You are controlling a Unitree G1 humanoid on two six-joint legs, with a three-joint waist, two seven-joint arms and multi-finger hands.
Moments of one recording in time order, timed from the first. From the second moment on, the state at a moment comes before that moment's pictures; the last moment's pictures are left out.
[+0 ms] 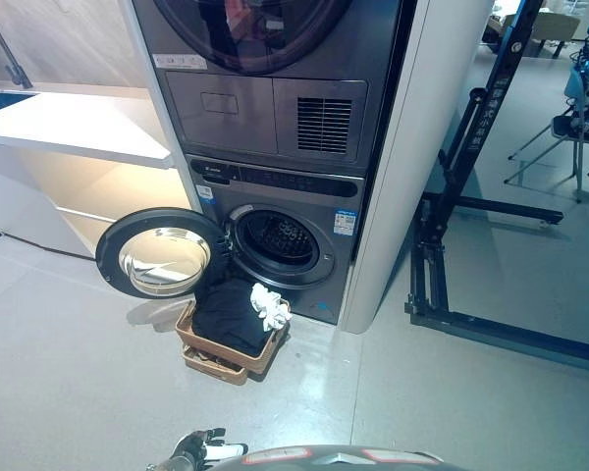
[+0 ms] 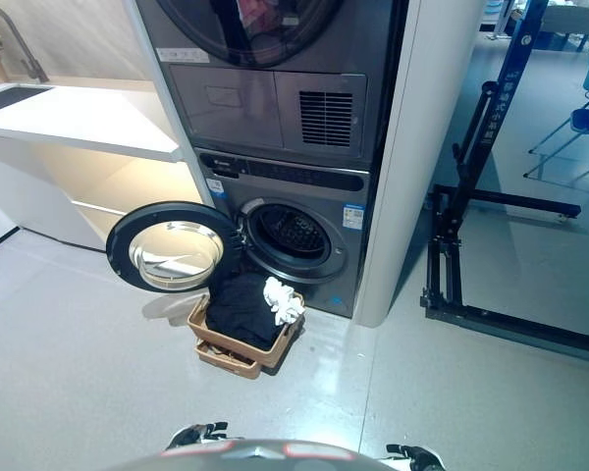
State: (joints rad) left arm 0.00 0.22 -0.35 1.36 -0.20 -0.17 -0.08; right arm 0.04 -0.29 0.30 1.36 0.21 -0.11 0.15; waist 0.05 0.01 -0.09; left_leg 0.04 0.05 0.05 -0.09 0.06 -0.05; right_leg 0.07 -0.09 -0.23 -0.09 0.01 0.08
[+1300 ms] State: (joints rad) left arm -0.08 0.27 -0.34 1.45 -0.24 -0.18 -0.05; right arm -0.04 -0.25 0.24 1.39 0.27 -0.13 0.17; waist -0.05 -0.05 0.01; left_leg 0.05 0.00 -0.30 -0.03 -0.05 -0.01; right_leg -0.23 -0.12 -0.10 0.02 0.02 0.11
